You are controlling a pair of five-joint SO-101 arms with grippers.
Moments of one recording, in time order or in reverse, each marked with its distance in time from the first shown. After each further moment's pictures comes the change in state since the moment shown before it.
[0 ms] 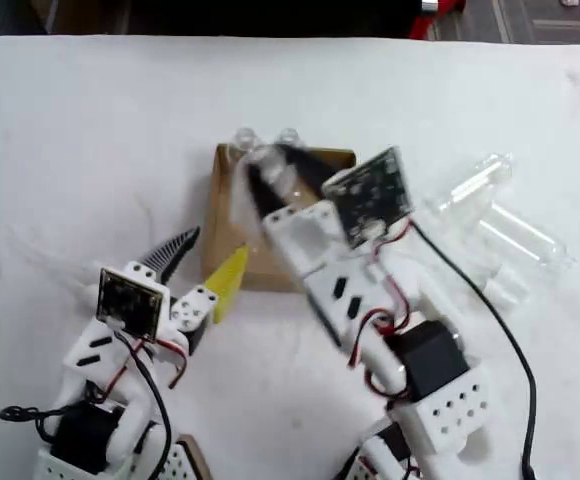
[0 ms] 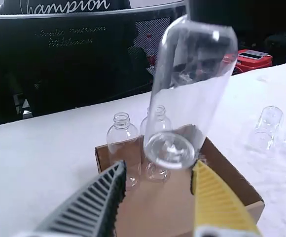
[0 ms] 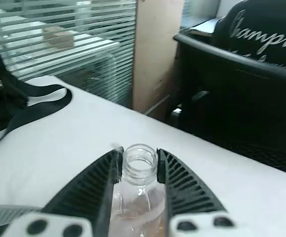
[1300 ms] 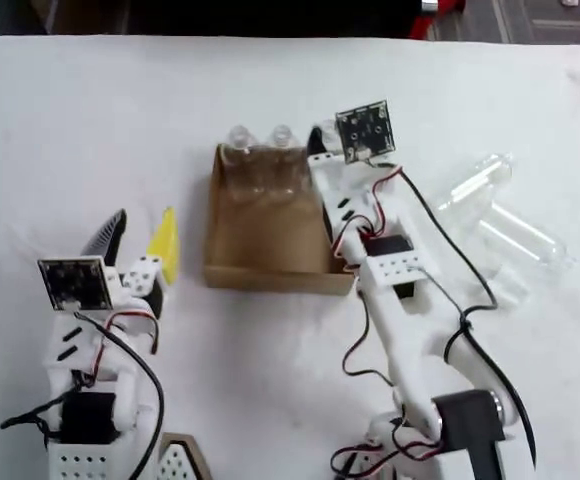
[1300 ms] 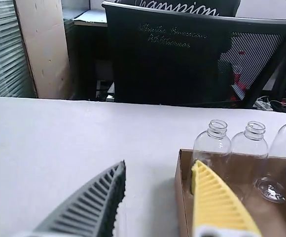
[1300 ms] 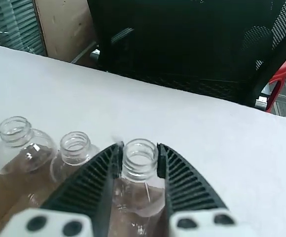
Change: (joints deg) left arm -20.9 0.0 10.2 -12.1 5.7; right arm 16.4 45.3 9.1 -45.2 1.9
